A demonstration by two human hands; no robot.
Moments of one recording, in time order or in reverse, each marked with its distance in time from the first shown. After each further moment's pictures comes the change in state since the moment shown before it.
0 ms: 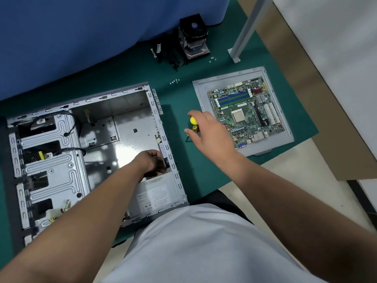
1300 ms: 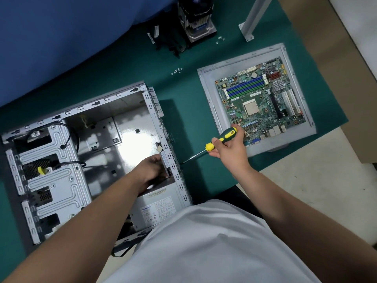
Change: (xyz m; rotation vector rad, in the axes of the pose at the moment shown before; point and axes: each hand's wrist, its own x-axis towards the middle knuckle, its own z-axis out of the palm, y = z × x) left_hand -0.001 0.001 -0.011 -0.030 -0.110 -0.041; right_hand -0.029 0.067 0.086 1.062 0.061 0.905
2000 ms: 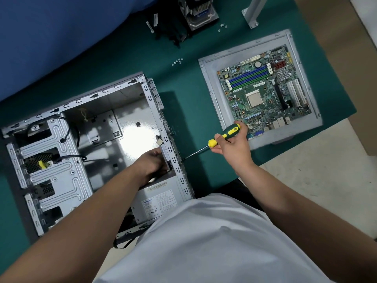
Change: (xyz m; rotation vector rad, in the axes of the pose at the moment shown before) left_hand 0.002 -0.002 0.000 -0.039 -0.002 0.003; right_hand -0.004 0.010 -0.004 0.034 0.010 0.017
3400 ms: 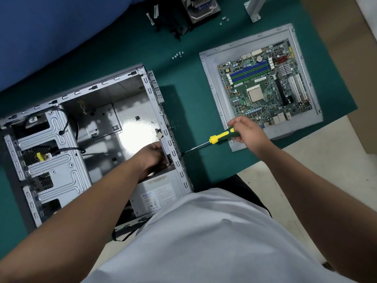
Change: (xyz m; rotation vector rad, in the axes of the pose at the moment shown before) left_hand -0.013 0.011 0.003 0.070 0.035 -0.041; right_hand 0.003 -0.058 -0.044 -0.451 -0.169 0.070
